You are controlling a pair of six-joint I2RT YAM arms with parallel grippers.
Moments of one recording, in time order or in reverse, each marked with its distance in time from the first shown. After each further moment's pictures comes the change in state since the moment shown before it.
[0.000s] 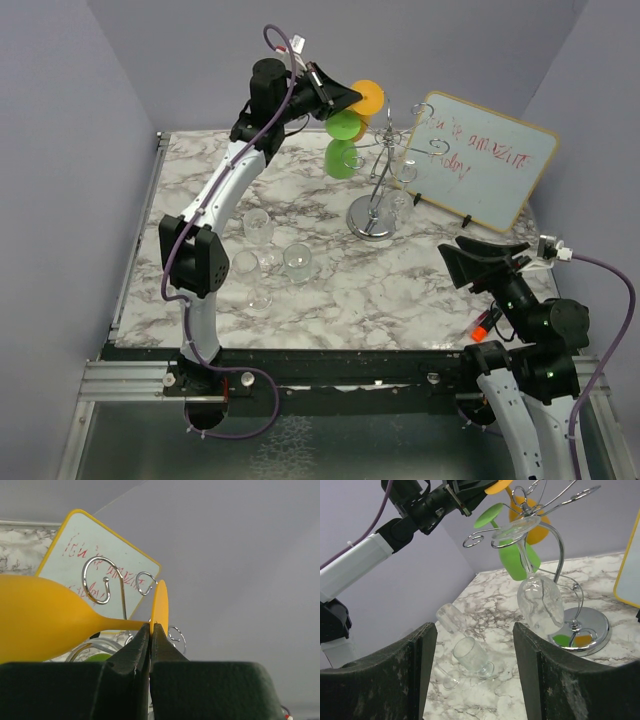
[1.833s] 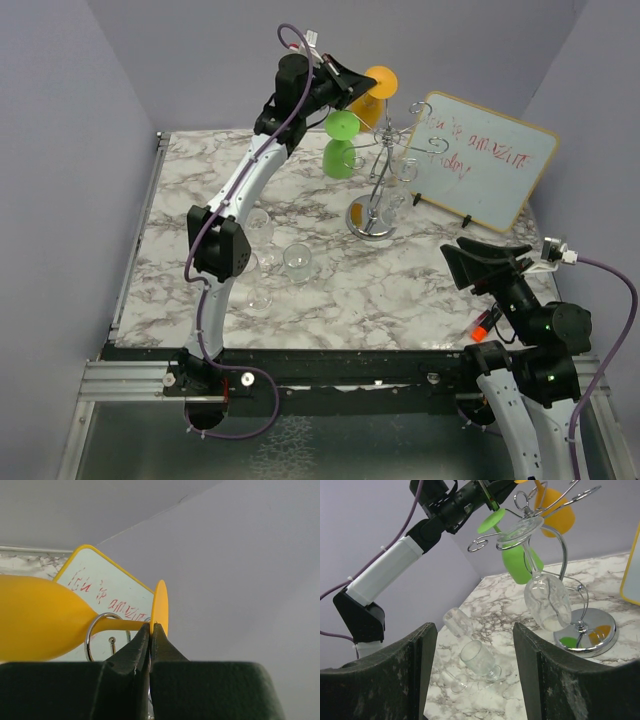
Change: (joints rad) left arm -0.058 0.225 0.312 -0.051 -0.188 -0.061; right arm 0.000 -0.021 0.001 0.000 0.011 0.047
